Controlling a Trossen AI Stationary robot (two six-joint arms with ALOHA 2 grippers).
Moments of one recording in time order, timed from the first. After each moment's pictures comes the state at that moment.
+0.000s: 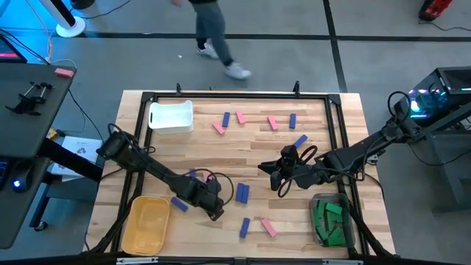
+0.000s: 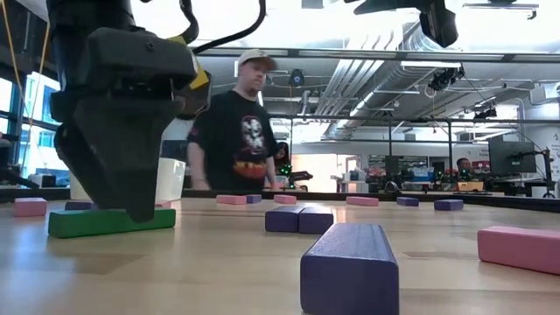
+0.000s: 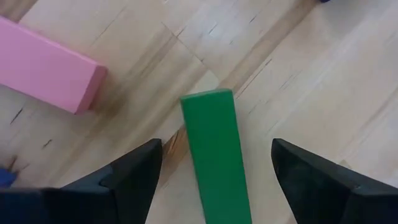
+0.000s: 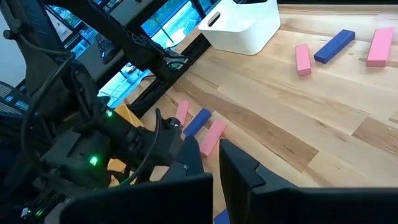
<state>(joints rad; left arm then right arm) -0.47 1.91 1.12 -0.57 -0.12 -1.20 0.46 1.30 0.96 -0.22 0.69 1.01</state>
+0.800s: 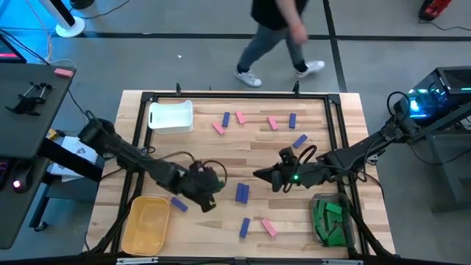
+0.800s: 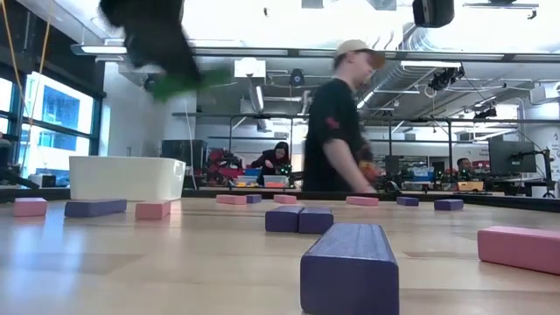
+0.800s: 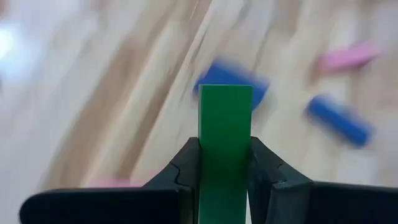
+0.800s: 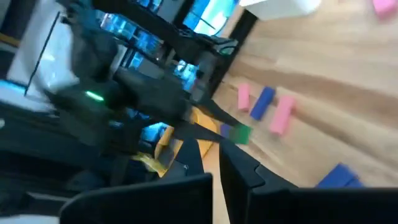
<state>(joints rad) -0.46 1.55 1.11 -0.56 -0.43 -0.71 0.46 1.31 0.96 -0.03 0.55 1.22</state>
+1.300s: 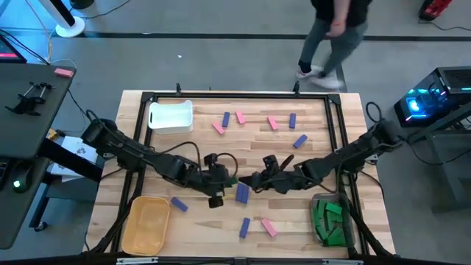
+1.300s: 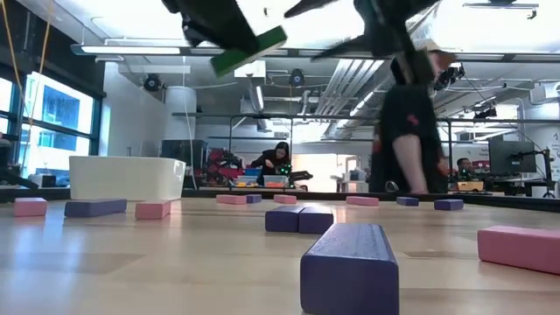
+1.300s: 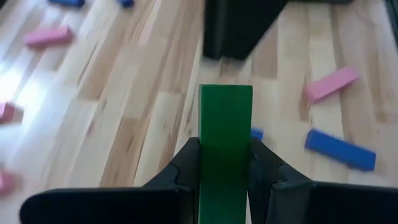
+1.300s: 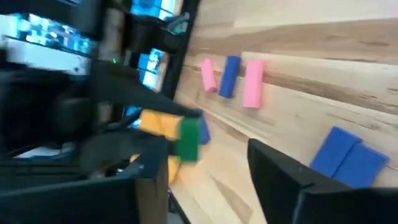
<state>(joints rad) -0.39 1.62 1.23 -0.49 -0.41 -0.37 0.40 1.56 0.96 0.08 0.47 1.48</state>
